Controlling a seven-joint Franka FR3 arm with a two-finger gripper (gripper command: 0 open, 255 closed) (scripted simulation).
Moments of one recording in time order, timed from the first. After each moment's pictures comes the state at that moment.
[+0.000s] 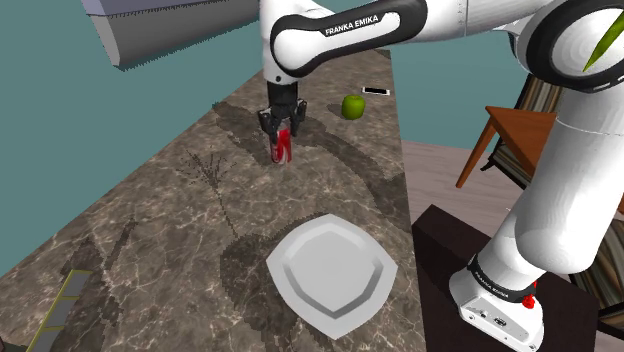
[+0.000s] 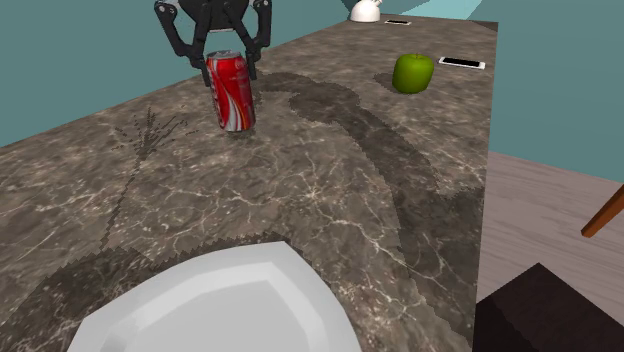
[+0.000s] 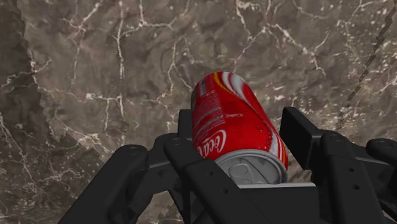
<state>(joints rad) 0.10 0.21 0.24 -1.69 -0.07 1.92 0.44</state>
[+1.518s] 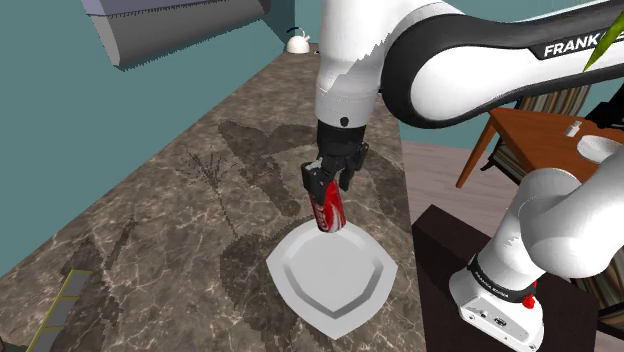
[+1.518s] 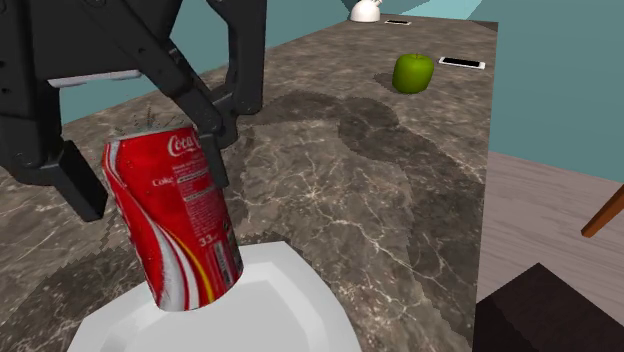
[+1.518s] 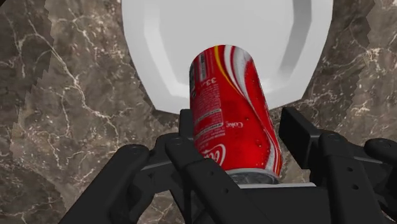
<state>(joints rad) 0.28 -0.42 0.40 -2.27 0.15 1.89 0.68</state>
